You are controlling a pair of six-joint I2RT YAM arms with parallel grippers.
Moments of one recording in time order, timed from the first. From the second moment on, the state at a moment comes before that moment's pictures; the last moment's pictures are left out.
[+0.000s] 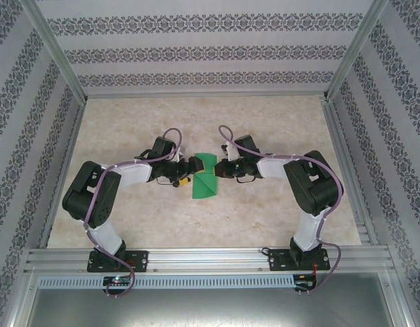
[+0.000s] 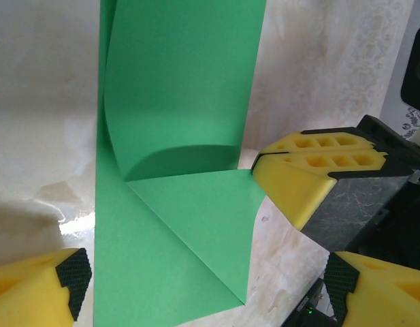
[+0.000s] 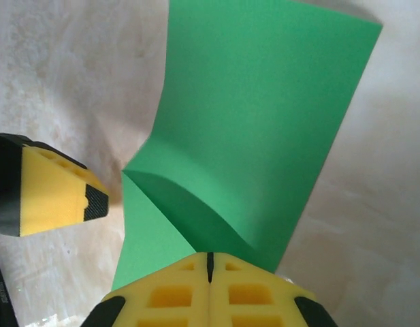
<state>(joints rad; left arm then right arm) -0.39 1.72 0.86 -0.05 0.65 -0.85 0.45 1.85 0.91 0.04 -0.62 0.47</state>
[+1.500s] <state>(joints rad) -0.41 1.86 0.86 0.13 0.72 -1.02 0.43 1.87 0.86 0.14 -0.66 0.57</state>
